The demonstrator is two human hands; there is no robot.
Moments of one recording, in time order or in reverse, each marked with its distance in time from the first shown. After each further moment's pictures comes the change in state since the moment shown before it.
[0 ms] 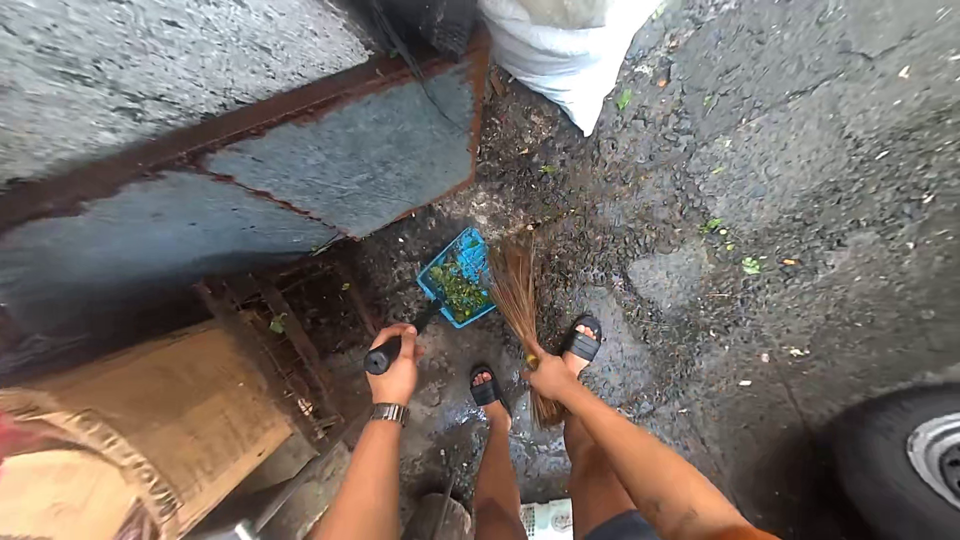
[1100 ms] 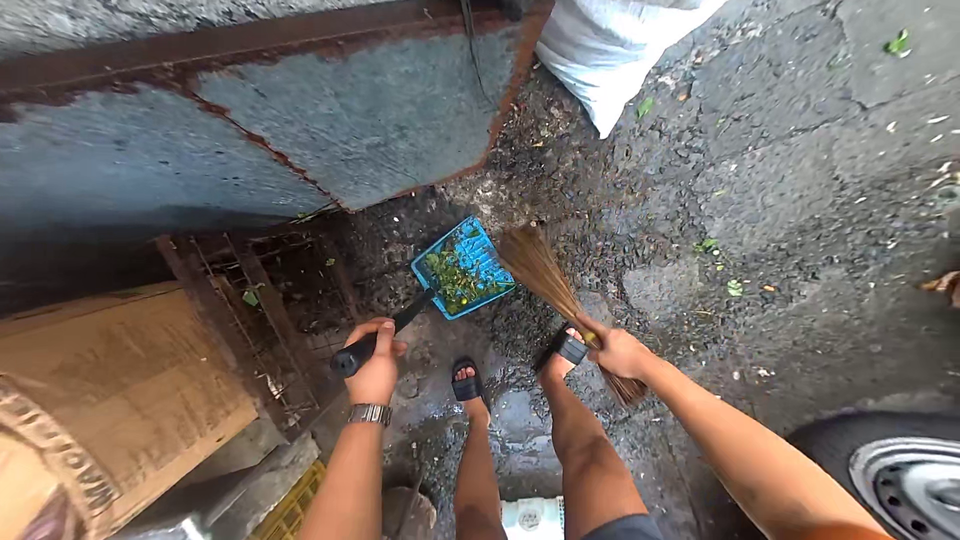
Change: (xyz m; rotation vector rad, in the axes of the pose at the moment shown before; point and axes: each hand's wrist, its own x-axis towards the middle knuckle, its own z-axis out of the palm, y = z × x) left_hand 0.002 -0.026 -0.022 -0.129 0.130 -0.052; right_hand 0.000 0.067 -0.112 -0.291 0.089 -0.071
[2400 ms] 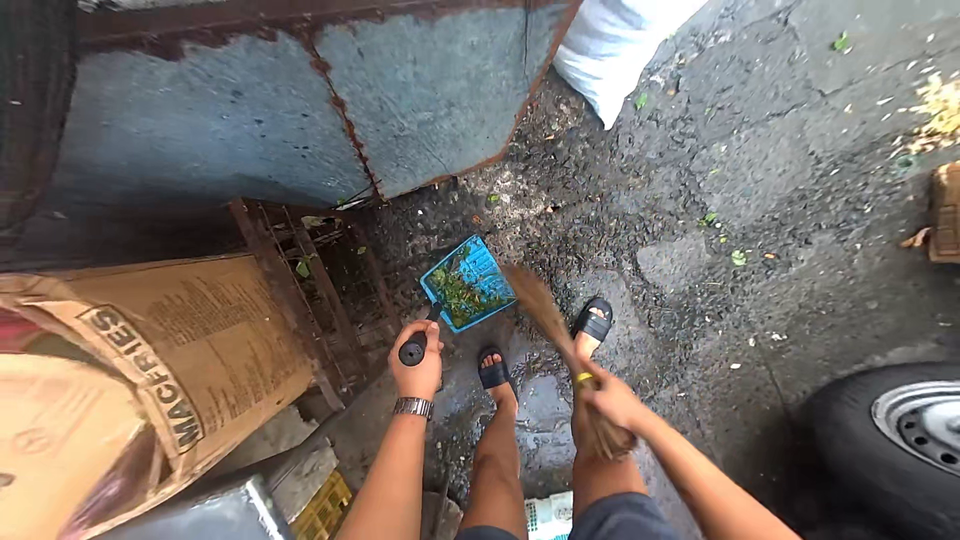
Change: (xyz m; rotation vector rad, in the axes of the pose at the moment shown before) left_hand -0.031 -0.078 -0.091 0.046 -0.116 0.080; right_hand -0.103 -0.089 0.201 0.515 0.137 0.090
